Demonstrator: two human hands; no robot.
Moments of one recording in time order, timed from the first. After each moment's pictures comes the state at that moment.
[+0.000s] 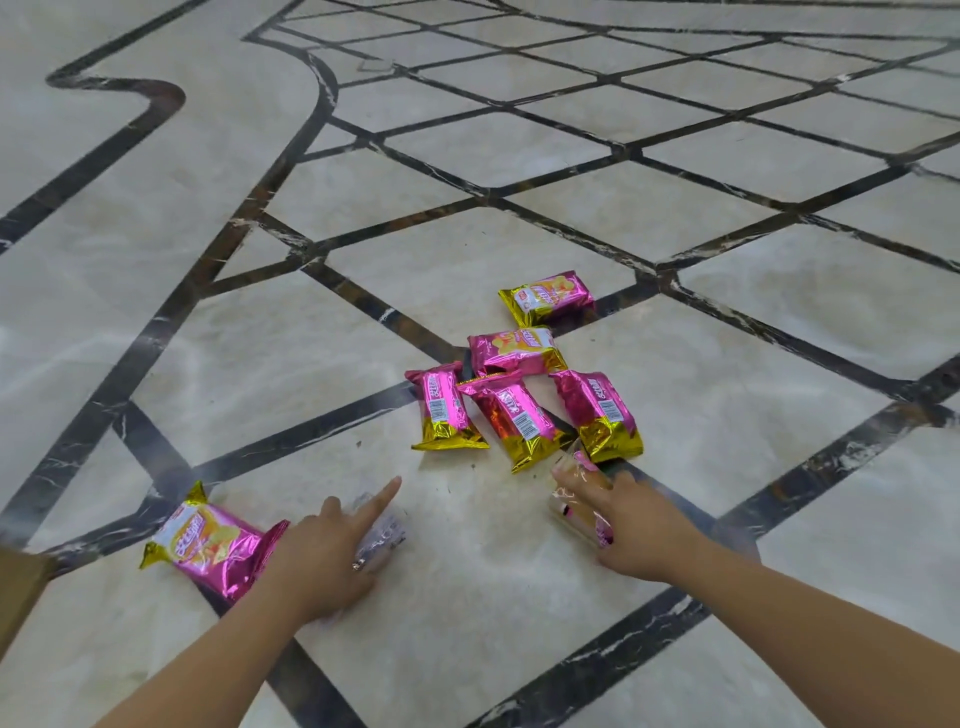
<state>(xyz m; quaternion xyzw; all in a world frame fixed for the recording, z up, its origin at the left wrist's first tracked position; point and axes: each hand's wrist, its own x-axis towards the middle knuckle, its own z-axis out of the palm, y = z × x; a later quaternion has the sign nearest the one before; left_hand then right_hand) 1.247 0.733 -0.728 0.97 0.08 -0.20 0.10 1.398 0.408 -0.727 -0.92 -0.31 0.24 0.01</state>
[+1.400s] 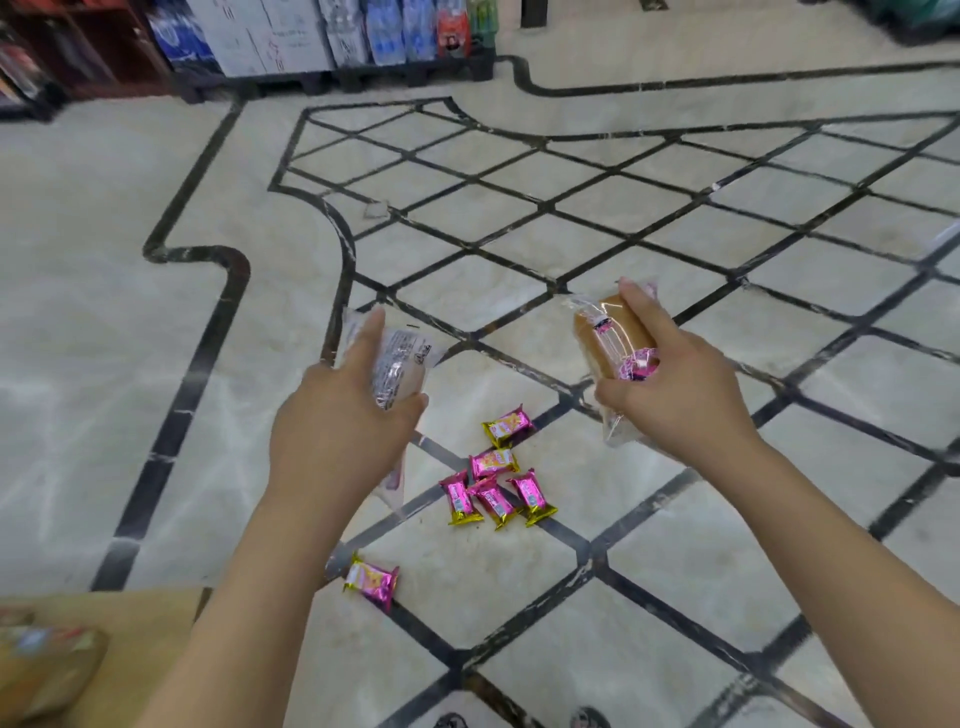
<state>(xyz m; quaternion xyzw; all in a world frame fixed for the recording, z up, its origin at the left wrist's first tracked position) 1.330 0.636 0.094 0.95 0.24 0.01 0.20 1.425 0.381 0.071 -0.93 -0.07 0.05 0.35</state>
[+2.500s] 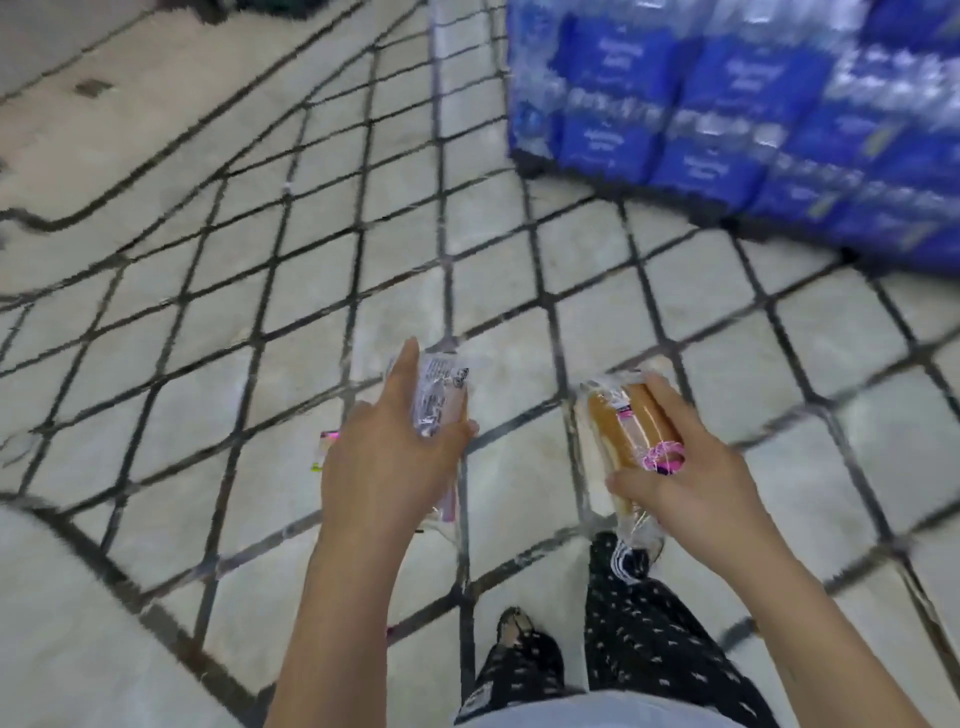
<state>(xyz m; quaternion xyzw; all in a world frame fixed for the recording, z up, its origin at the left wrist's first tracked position) 1.138 0.472 0.179 0.92 -0.23 -0.19 0.23 0.950 0.324 0.157 -0.70 0.47 -0.07 0.53</state>
